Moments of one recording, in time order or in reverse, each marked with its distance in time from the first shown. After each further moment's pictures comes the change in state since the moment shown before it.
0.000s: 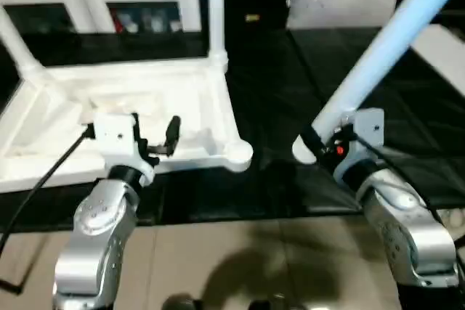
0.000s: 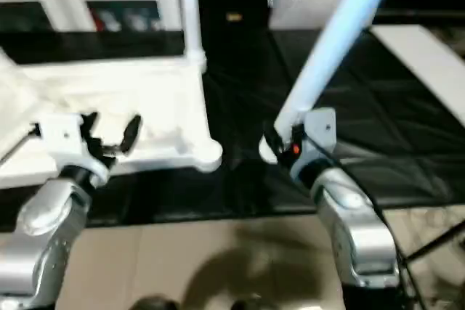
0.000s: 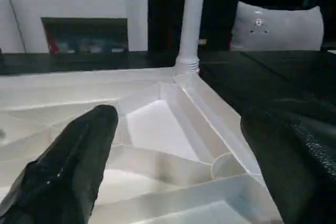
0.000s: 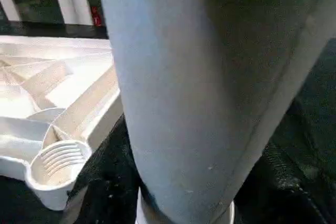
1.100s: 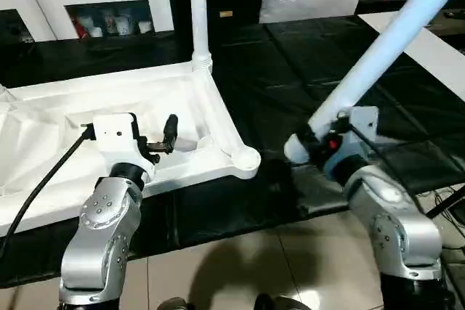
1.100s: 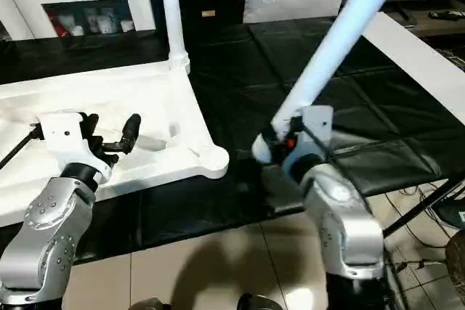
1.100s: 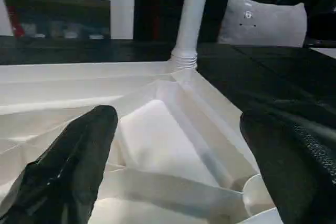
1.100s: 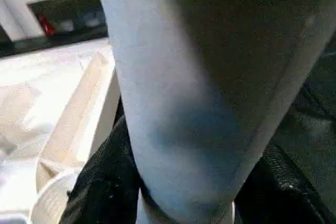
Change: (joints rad) left arm -0.014 -0.041 0.020 0.038 -0.006 0.025 0.061; right arm -0.041 0.100 -0.043 0.014 0.054 0.132 -0.100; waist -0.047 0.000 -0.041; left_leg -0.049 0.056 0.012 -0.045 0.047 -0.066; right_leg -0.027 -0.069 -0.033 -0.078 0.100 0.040
